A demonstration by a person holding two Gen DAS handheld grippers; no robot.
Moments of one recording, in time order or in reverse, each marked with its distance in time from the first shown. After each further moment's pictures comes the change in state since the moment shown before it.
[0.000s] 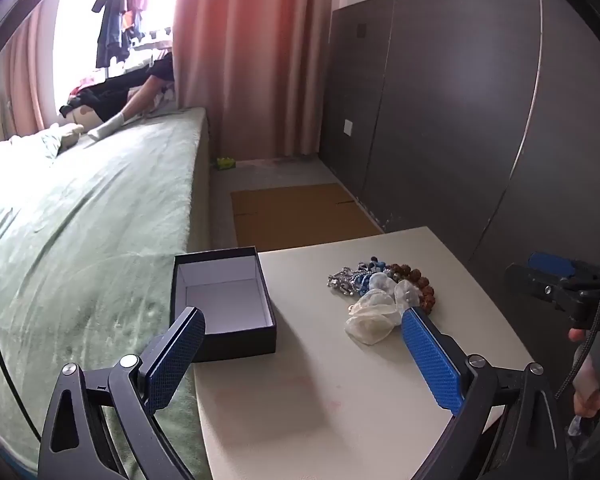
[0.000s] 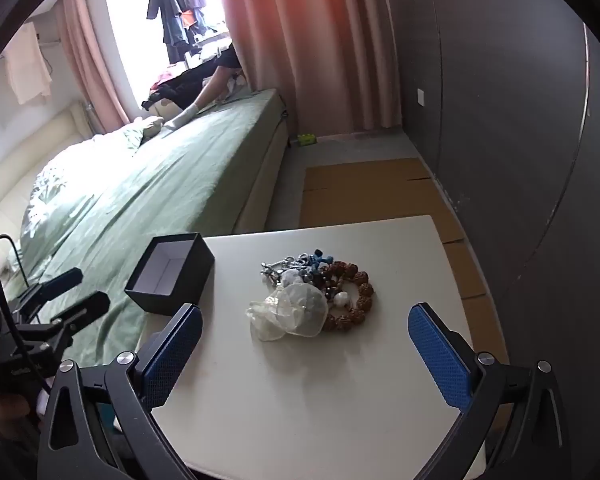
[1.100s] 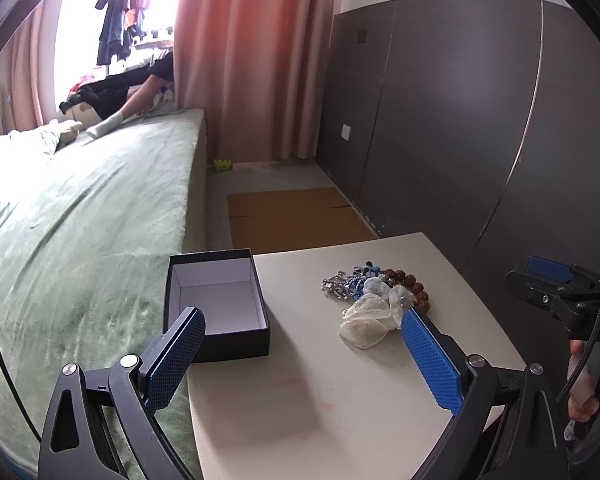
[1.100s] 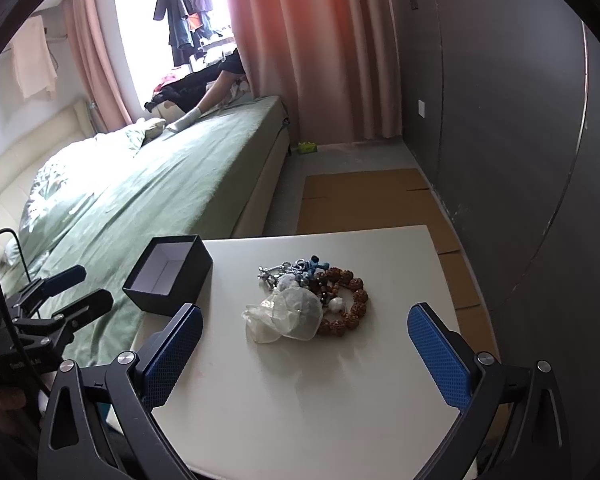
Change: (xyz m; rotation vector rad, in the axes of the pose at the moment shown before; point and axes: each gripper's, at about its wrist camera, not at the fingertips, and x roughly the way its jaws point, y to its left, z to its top) left arm -0.001 -0.002 0.001 -0.034 -0.028 -0.031; right arm -0.005 -0.002 -0.002 -0.038 -0.046 -0.012
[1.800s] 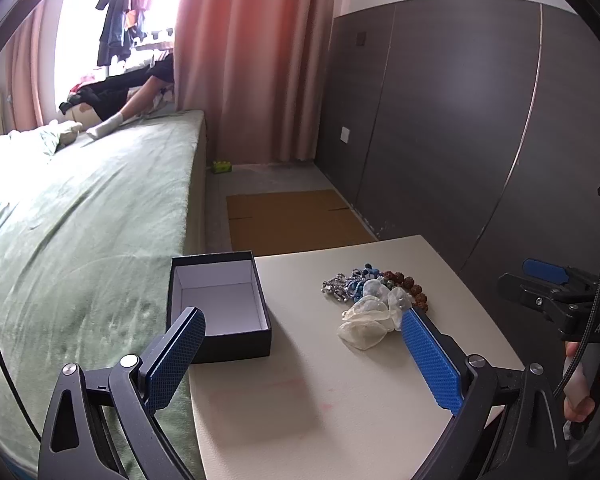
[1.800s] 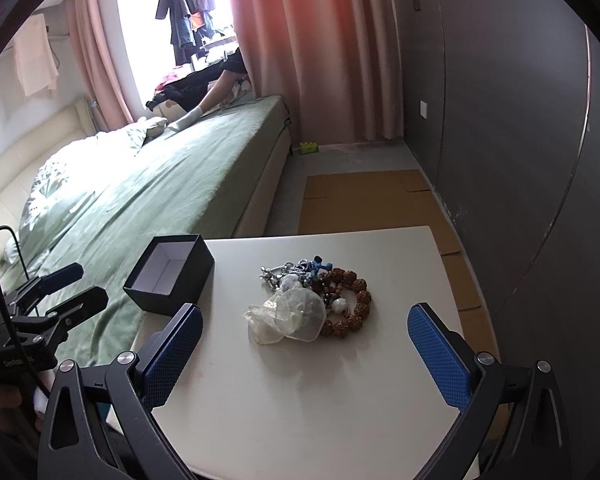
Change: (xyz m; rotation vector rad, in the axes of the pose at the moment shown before) left arm -0.005 0.002 0.003 -0.003 -0.009 -0.004; right arm -0.001 0.004 -0.001 -0.003 -0.001 0.000
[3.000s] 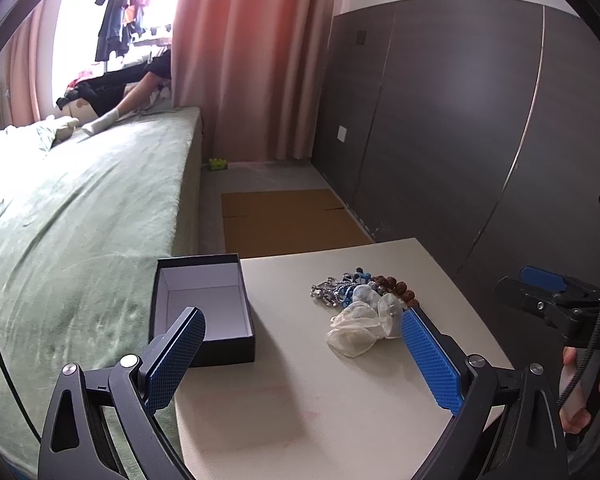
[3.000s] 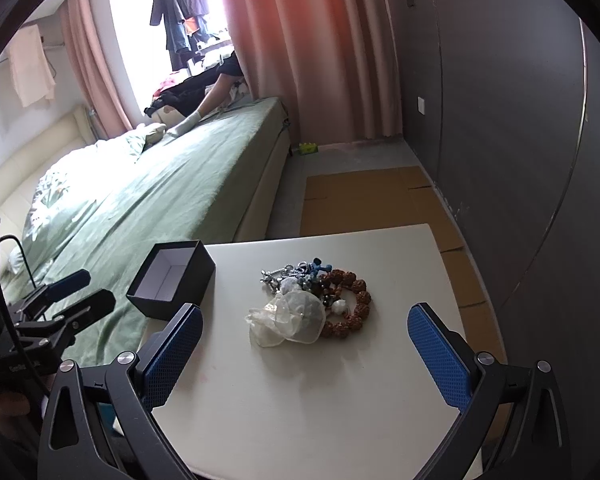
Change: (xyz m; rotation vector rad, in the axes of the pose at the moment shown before) left arm 0.011 -0.003 0.003 -0.013 0.009 -0.021; right arm -0.001 -0.005 0.004 0.029 0.001 0.016
